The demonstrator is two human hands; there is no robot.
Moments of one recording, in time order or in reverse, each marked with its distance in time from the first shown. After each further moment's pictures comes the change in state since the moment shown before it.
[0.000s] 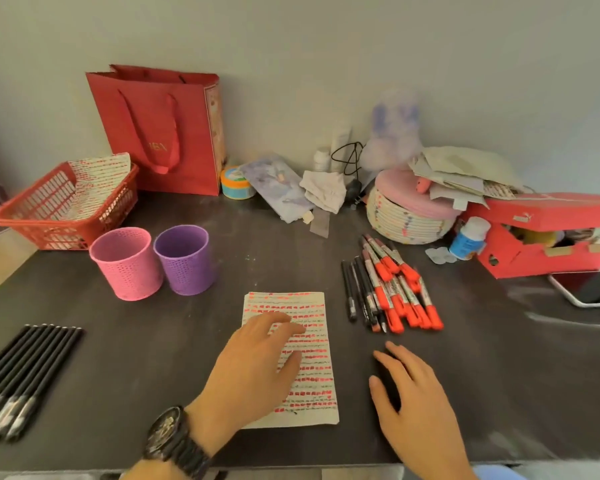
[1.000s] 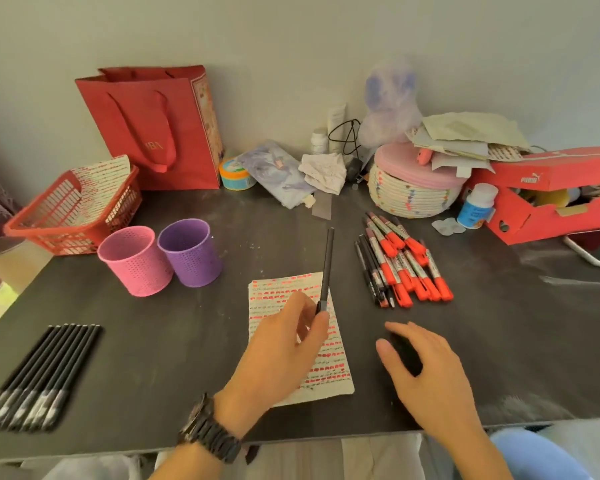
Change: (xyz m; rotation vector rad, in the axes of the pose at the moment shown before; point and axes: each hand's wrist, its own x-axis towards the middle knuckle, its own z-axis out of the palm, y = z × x) left_hand -0.001 0.037 -0.011 -0.392 -0.027 -0.074; right_hand 0.000 -0.008 -0.011 0.321 0.023 0.086
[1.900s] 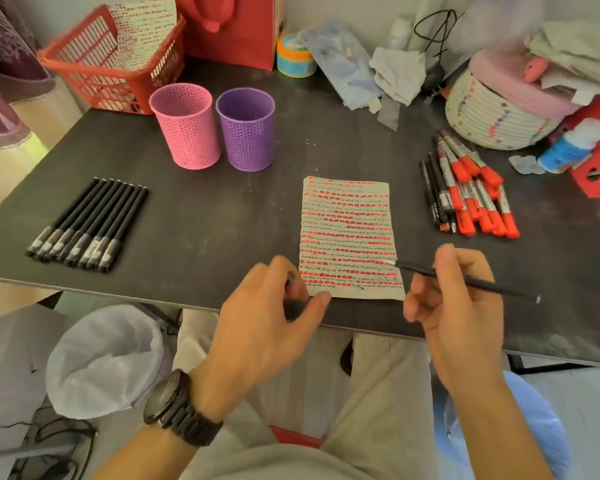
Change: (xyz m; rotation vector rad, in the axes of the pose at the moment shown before) left_hand -0.114 -0.053 -0.014 0.100 0.286 -0.092; right_hand -0.047 -0.087 0.015 0.996 -0.037 0.114
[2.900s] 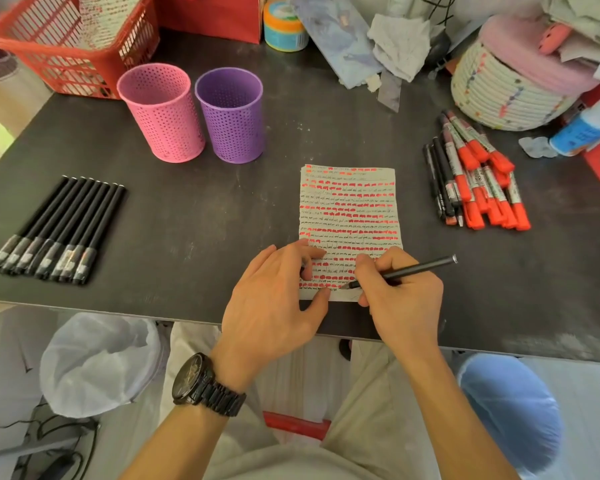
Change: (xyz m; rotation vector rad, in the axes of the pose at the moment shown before) left_hand 0.035 -0.011 0.023 0.096 -0.034 0.165; right_hand 0.027 0.055 0.030 -0.562 0.043 -0.114
